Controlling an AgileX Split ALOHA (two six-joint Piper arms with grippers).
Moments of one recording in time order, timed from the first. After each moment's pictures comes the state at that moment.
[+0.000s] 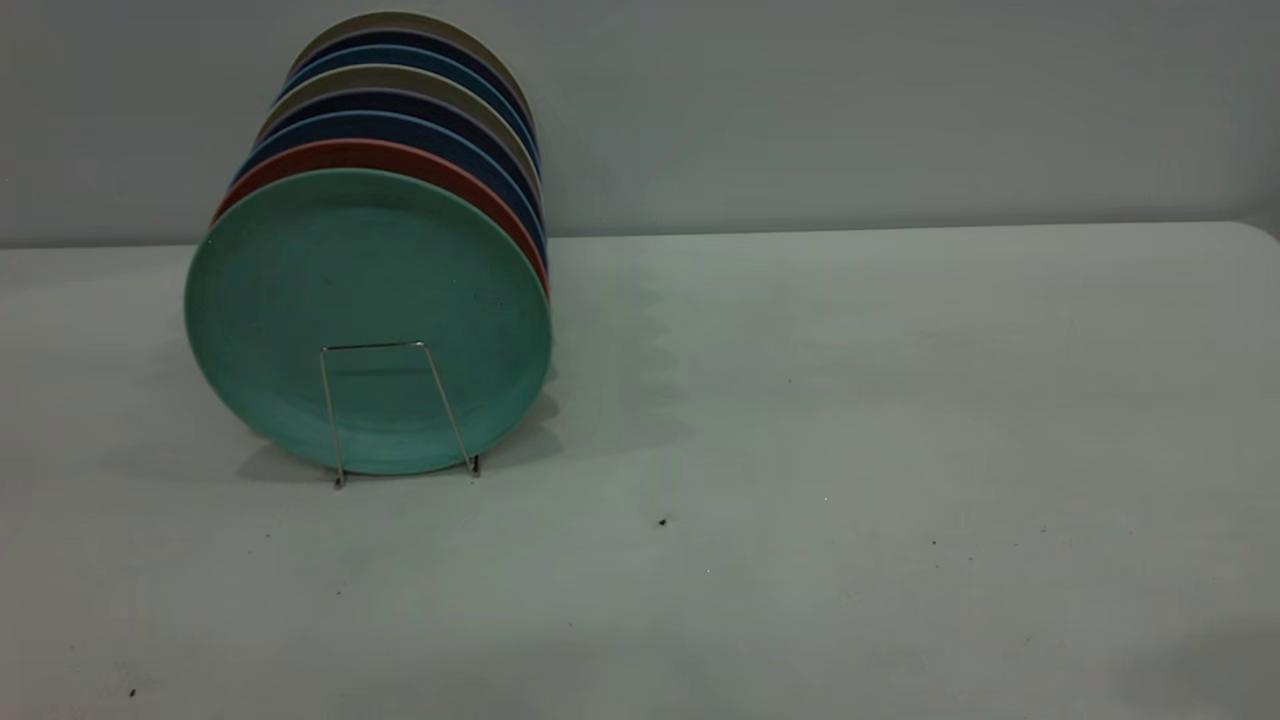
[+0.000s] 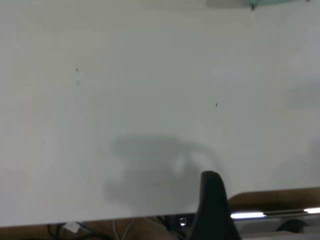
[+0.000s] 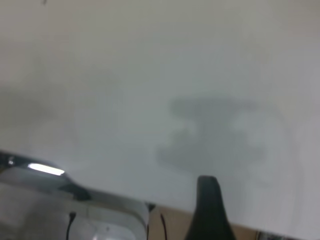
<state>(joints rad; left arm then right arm) 0.04 0.77 -0.83 -0.02 1.07 0.07 0.21 1.09 -1.11 0.04 1.24 -0.06</state>
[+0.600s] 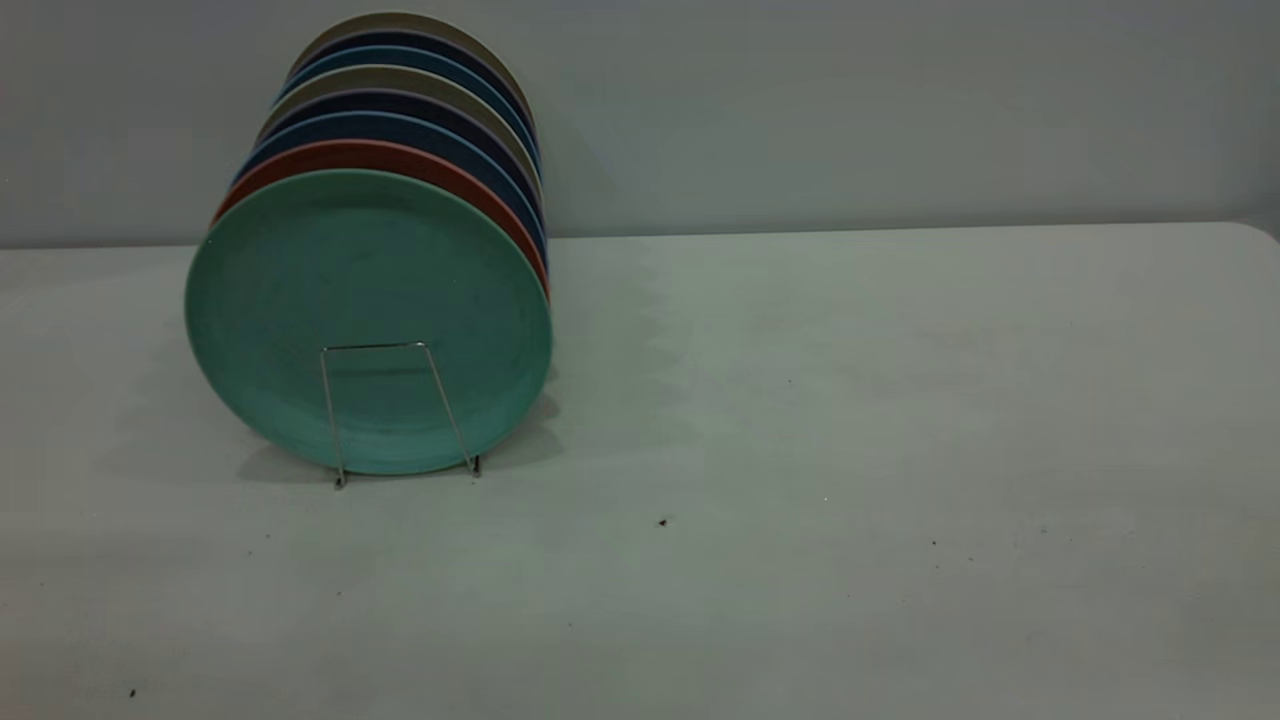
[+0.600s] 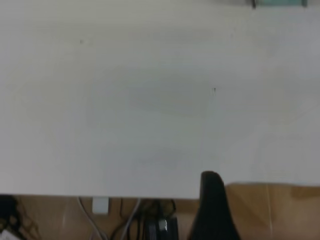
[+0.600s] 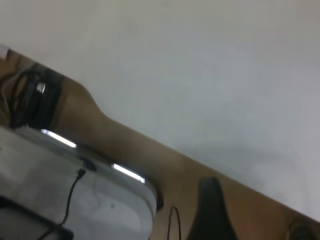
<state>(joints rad) 0.04 0.14 -0.53 0.00 1.16 -0.04 0.21 0.58 -0.58 0.17 1.14 -0.28</state>
